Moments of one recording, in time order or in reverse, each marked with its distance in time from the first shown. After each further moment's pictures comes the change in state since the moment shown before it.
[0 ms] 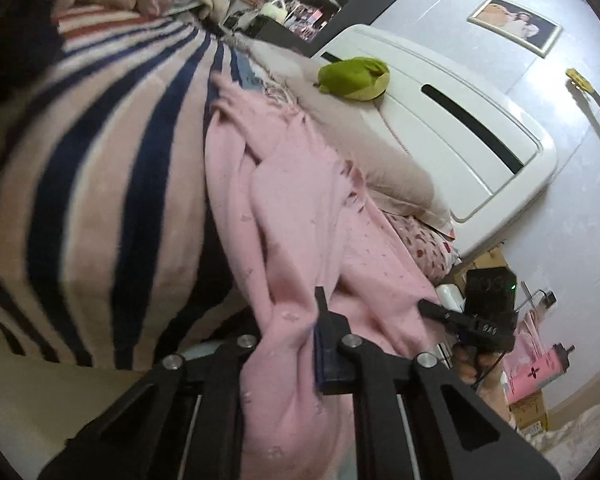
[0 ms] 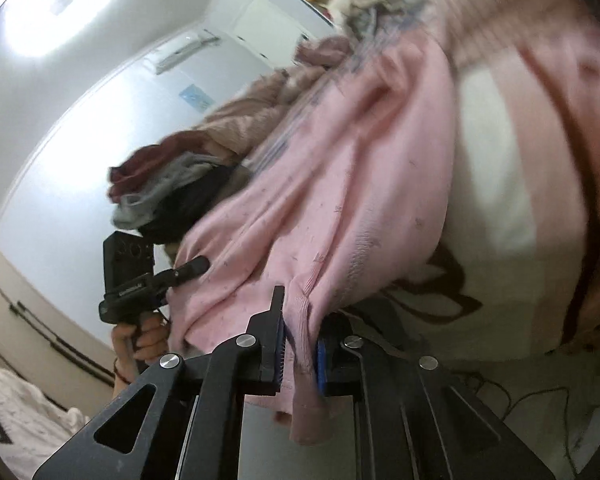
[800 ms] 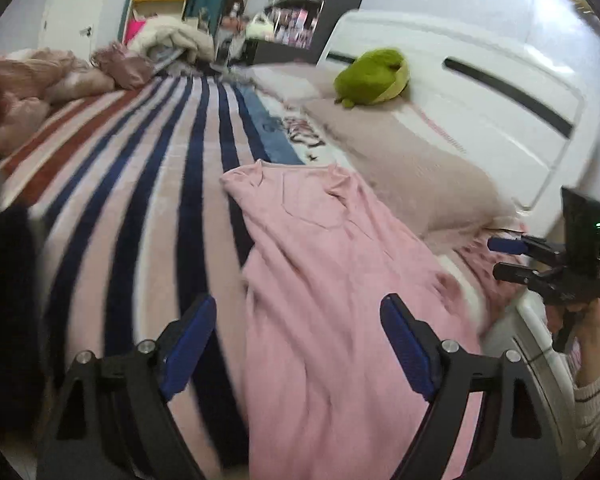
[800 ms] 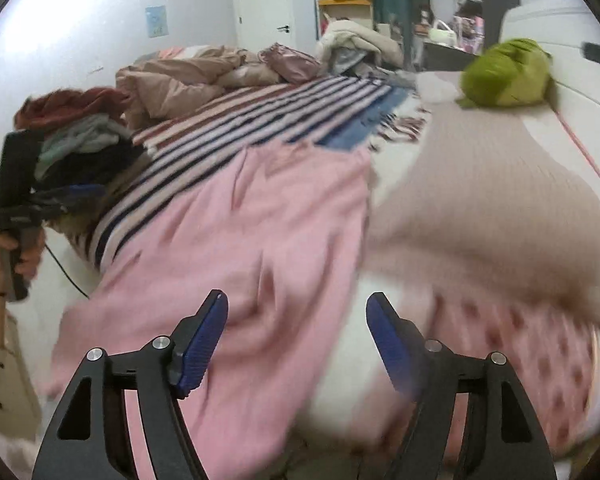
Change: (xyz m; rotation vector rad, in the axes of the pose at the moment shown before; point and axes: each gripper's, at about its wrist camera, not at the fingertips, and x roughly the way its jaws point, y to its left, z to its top) left arm 0.072 -0.007 0.148 0.275 0.025 0.274; right arm 0.044 0.032 0.153 -0.413 0.101 -0.546
